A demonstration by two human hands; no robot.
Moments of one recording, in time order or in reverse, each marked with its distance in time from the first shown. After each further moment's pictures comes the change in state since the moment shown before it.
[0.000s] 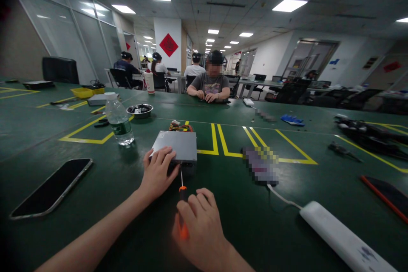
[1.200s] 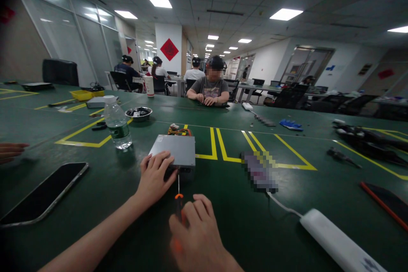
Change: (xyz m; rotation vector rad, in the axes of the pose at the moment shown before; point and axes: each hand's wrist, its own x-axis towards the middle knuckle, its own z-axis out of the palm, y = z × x) left_hand 0.000 -0.003 0.001 -0.019 0.029 0.003; right_hand -0.001 0.004 -0.001 -0.091 0.016 -0.089
